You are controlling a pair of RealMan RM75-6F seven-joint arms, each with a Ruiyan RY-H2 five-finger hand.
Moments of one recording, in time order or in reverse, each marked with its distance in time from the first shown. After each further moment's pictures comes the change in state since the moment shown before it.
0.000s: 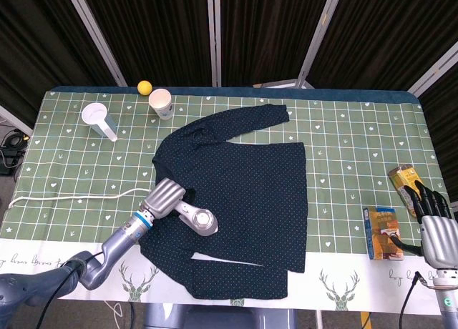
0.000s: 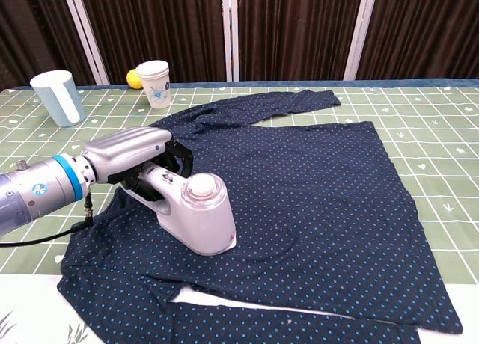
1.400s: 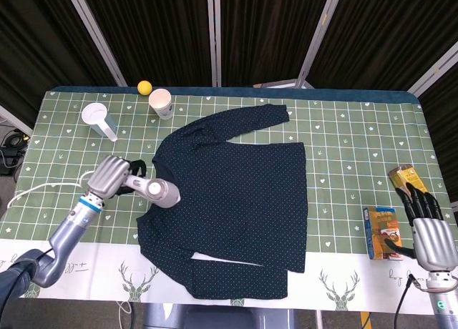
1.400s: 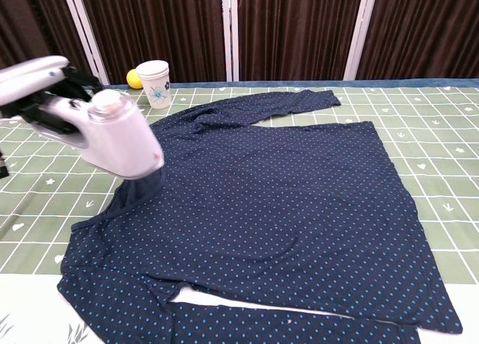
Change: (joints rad) left arm 0.103 0.235 -0.052 -0.071 -0.008 0.132 -0.149; right arm -0.002 -0.012 -0.013 -0.020 -0.030 0.019 -0.053
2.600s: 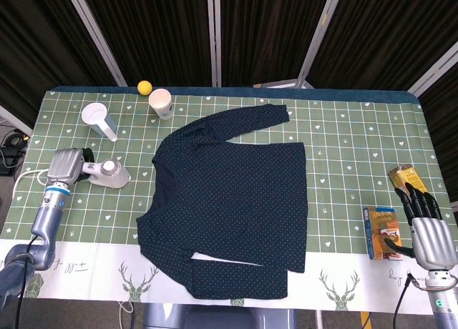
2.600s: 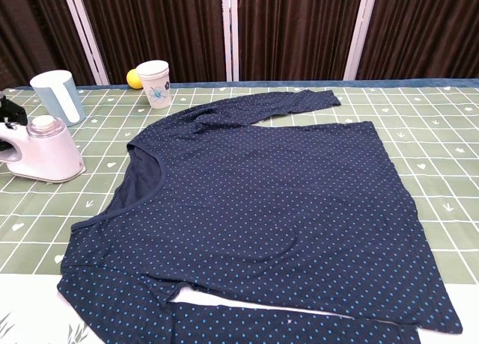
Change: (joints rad) left arm 0.039 -0.185 -0.075 0.573 -0.241 -0.288 0.051; right arm 0.005 -0.010 0.000 0.007 0.007 -0.012 -0.018
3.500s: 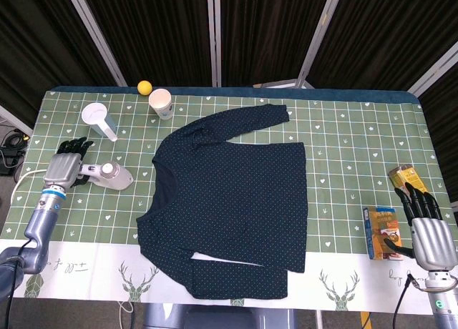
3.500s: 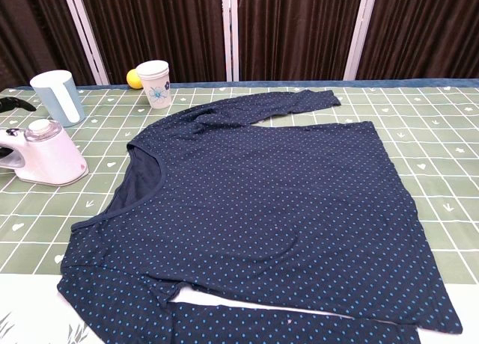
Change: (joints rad) left arm 0.018 0.088 0.003 -0.139 -0.019 -0.063 0.055; right arm -0.003 0.001 0.001 -0.005 -0.005 0.008 0.001
